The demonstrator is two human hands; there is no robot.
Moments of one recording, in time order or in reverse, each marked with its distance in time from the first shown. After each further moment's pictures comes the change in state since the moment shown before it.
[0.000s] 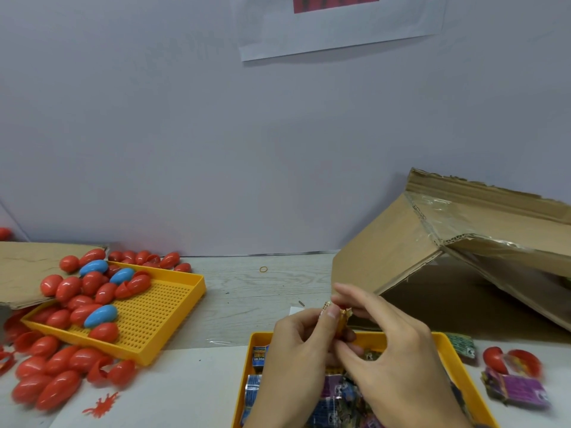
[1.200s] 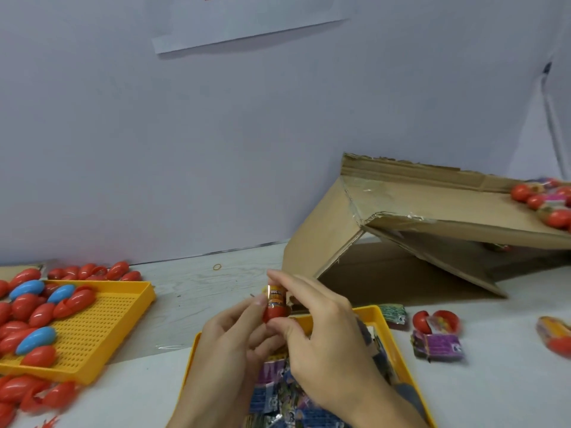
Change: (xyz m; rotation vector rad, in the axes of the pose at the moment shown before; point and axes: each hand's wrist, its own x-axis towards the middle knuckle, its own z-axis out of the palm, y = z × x) left_hand -0.008 0.013 0.009 -0.315 0.131 -0.164; right_hand 0.002 -0.001 -0.007 0.168 -0.097 0.089
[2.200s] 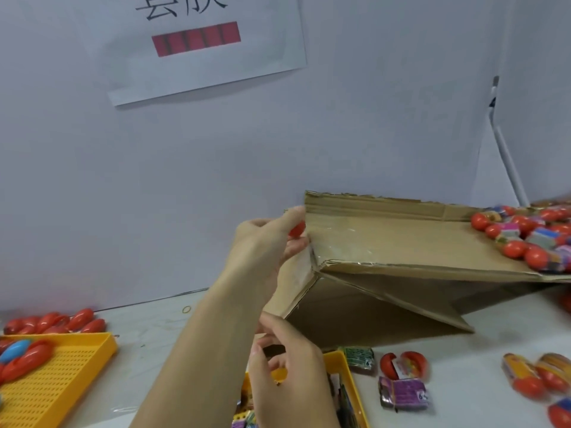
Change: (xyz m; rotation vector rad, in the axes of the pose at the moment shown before) left_hand 0.078 0.062 0.147 0.378 -0.010 0.058; right_hand 0.011 -0.009 -0.013 0.207 0.073 0.310
